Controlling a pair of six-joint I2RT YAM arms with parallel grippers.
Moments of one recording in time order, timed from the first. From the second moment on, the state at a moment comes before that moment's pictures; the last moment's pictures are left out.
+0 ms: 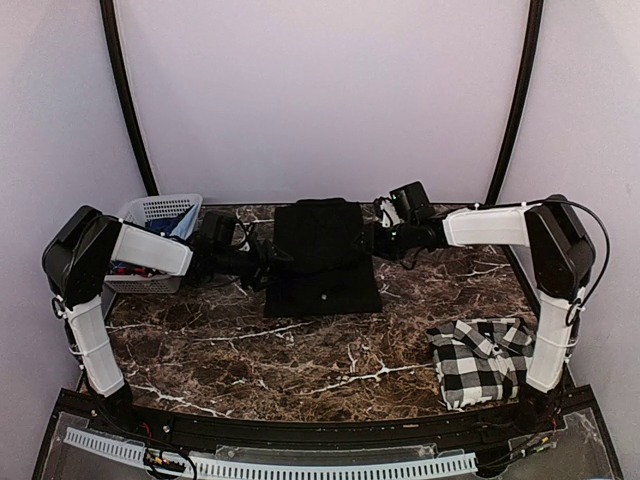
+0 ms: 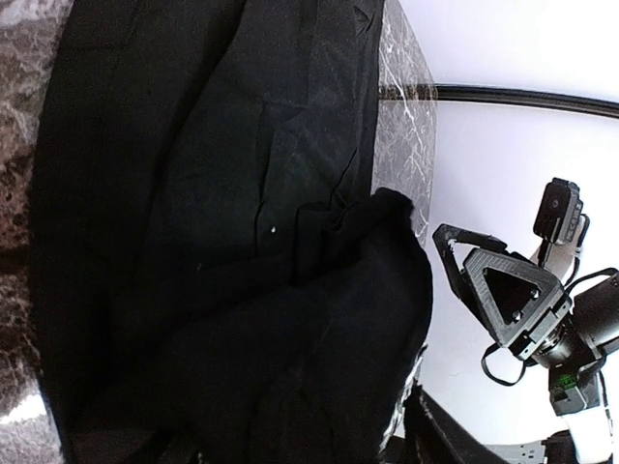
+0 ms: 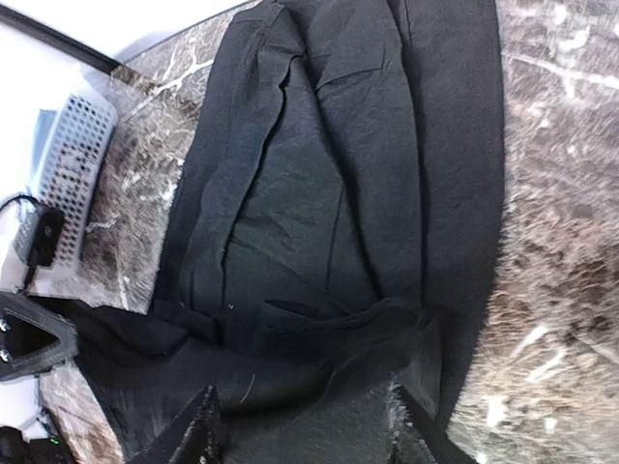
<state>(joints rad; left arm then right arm) -0.47 1.87 1.01 0.23 0.58 -1.11 0.55 1.94 1.33 -0.12 -0.29 0.55</state>
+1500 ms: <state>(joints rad) -0.41 1.80 1.17 0.00 0.46 -0.84 0.77 2.24 1.73 -0.35 -0.03 0.40</state>
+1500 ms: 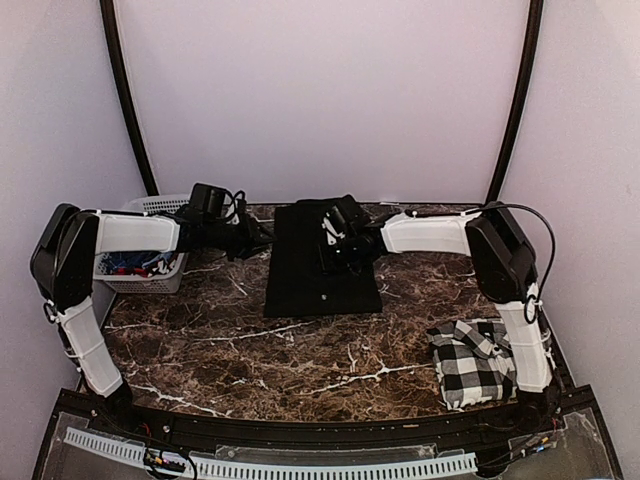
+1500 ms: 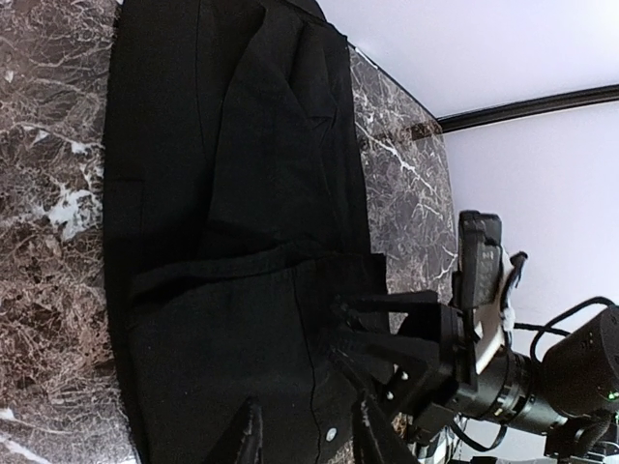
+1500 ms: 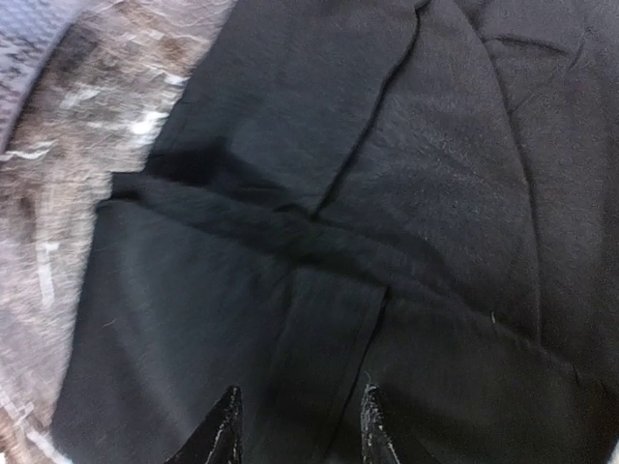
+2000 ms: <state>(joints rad) -0.47 2.10 1.36 -0.02 0.45 -0.81 0.75 2.30 1.79 -0.43 0.01 0.41</state>
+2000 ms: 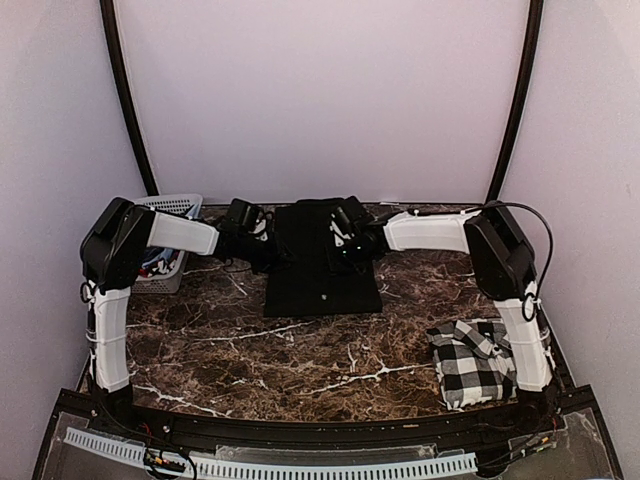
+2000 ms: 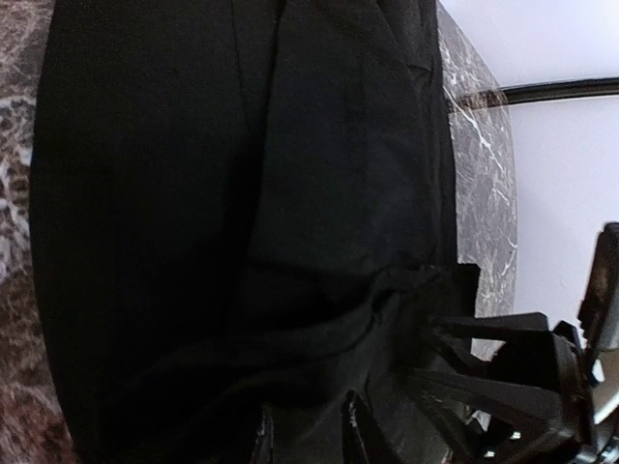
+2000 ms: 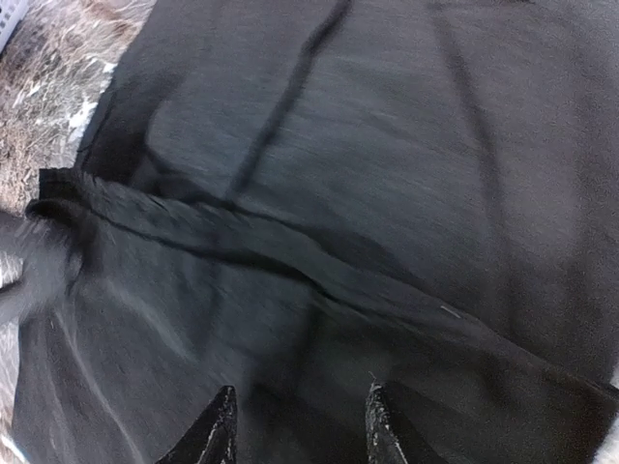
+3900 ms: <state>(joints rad) -0.62 1.83 0.99 -0.11 0.33 -0.79 0.76 1.79 1.00 -0.24 -0.05 0.53</state>
